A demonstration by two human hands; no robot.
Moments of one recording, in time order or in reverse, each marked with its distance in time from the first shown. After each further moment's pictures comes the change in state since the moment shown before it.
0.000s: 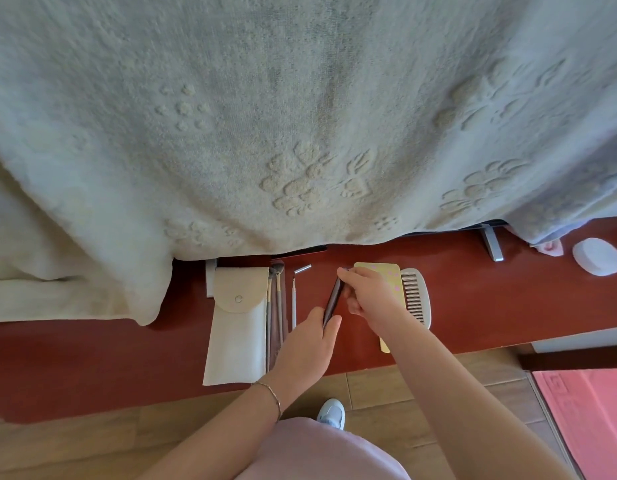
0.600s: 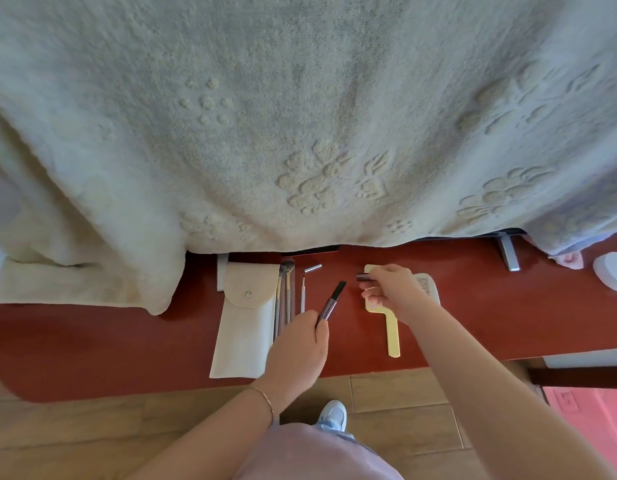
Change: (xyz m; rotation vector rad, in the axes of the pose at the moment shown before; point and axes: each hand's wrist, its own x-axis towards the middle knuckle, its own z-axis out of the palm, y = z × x) left_hand -0.010 -0.011 -0.011 0.059 0.121 -0.001; right_hand 0.030 -0.008 -0.024 -0.115 0.098 0.160
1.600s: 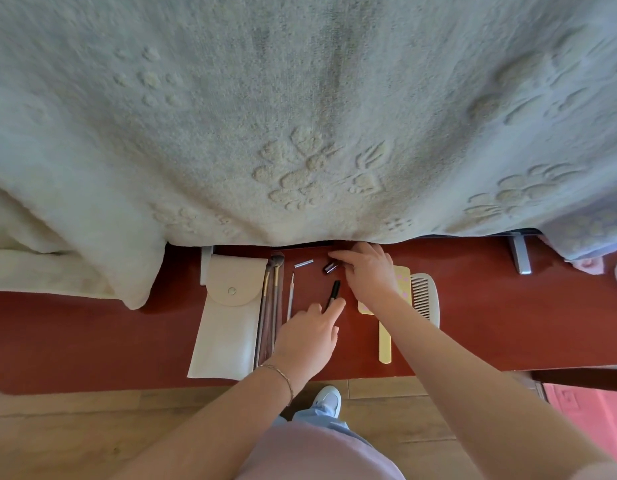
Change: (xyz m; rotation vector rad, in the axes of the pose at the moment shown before) left_hand 0.035 0.001 0.041 0.435 -0.009 0.244; right_hand 0.050 0.016 0.016 -0.991 0.155 -0.789
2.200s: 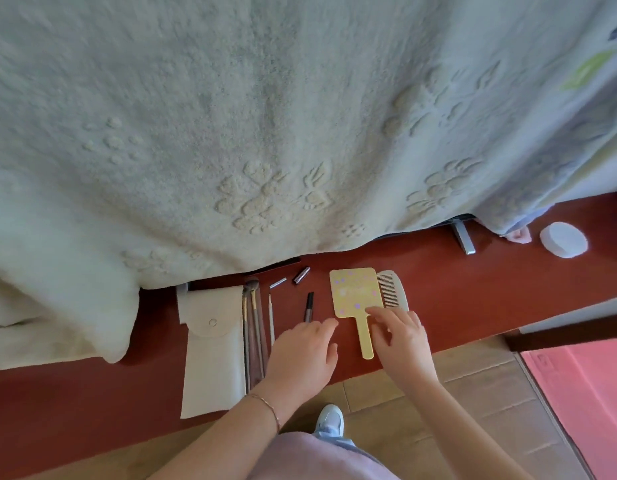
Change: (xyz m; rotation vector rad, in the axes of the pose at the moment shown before) left_hand -0.012 0.015 -0.032 -0.063 -0.034 0.220; right_hand -0.136 0.024 -0.019 0.145 0.289 0.273
